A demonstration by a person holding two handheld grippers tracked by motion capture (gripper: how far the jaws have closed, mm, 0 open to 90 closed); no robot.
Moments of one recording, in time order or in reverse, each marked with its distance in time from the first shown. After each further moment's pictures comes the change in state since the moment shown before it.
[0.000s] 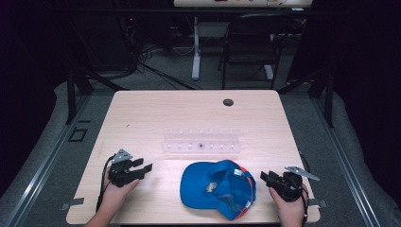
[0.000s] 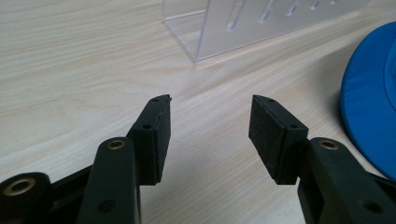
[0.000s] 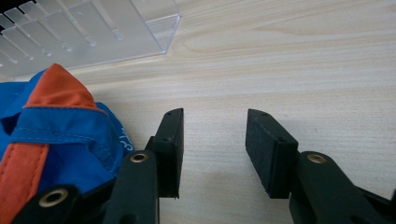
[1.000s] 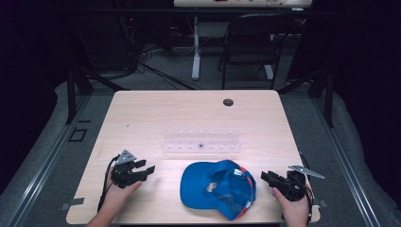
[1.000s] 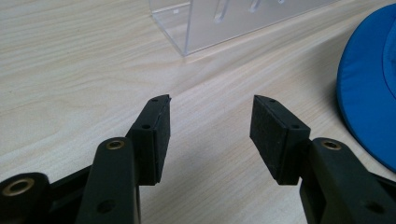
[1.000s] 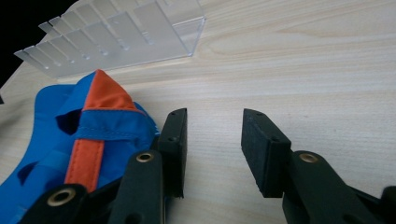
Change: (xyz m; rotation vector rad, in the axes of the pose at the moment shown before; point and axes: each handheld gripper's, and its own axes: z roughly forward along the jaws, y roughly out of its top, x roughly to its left) left arm -0.006 -0.001 0.004 0.022 0.003 0.037; right arm 0.001 0.011 -0.015 0.049 0.085 0.015
